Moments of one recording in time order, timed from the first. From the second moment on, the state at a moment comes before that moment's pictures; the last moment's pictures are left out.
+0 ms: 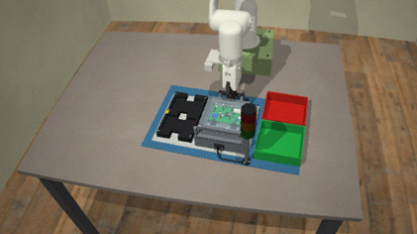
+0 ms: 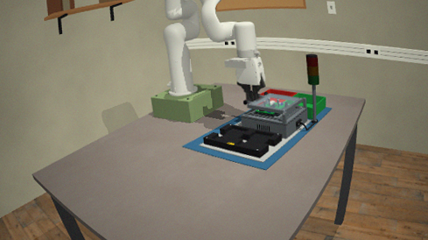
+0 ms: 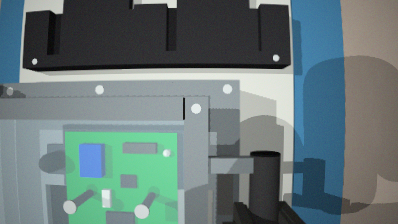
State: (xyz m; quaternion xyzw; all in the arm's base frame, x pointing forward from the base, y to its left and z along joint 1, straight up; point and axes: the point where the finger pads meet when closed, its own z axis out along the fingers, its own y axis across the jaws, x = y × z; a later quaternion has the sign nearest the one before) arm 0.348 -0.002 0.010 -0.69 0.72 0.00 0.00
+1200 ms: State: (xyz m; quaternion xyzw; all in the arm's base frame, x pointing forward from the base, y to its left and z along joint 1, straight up) arm 0.348 -0.002 0.008 -0.69 0.72 0.00 0.00
